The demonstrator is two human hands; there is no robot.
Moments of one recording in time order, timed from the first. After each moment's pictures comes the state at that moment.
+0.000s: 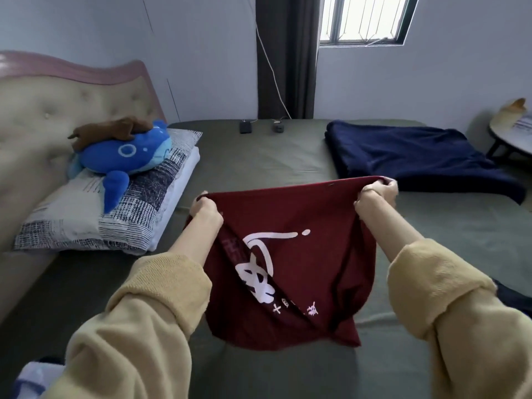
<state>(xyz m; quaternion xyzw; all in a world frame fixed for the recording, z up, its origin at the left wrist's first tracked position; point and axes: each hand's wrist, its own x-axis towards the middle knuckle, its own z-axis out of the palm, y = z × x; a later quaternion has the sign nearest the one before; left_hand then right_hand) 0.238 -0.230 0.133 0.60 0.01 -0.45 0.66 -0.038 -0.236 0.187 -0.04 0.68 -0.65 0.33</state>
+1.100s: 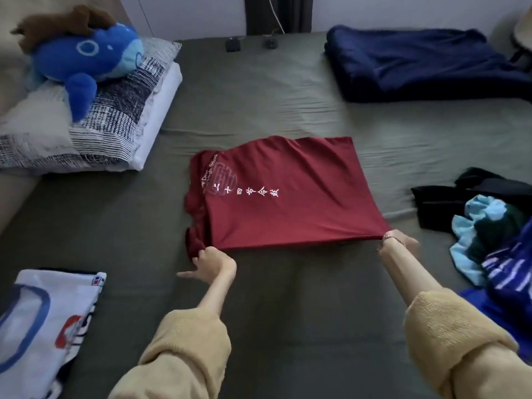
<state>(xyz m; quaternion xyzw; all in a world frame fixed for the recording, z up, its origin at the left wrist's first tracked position) 0.201 0.004 -0.104 0.93 -0.29 -0.20 0.02 -0.099 -0.033 -0.061 0.05 0.82 -0.46 0.34</state>
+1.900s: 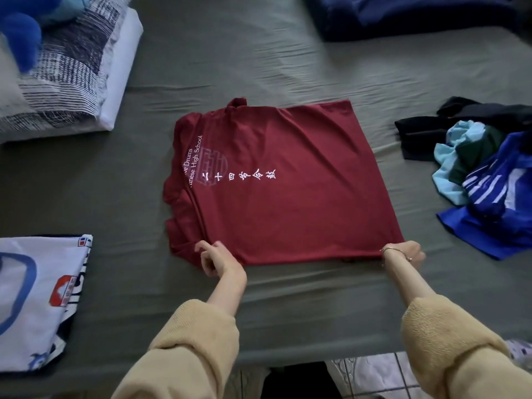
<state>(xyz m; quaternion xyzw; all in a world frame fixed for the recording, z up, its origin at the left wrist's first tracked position) 0.174 0.107 -0.157 0.64 -0.54 0.07 -0.54 -0.112 0.113 -0.128 -0.06 0.93 -0.22 0.27</state>
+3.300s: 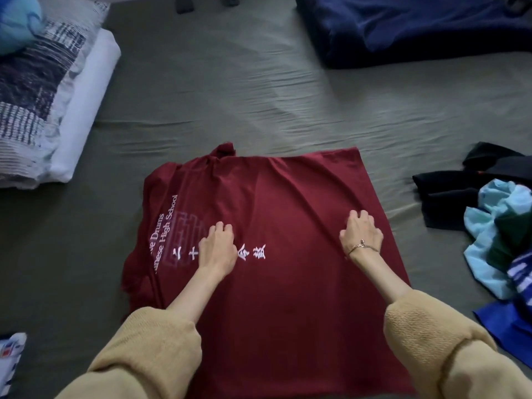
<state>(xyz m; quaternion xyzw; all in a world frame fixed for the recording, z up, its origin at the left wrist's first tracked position) 0.163 -0.100 -0.153 0.70 -0.70 -0.11 -0.07 -0.101 -0.107 -0.159 -0.55 0.83 0.02 0.12</state>
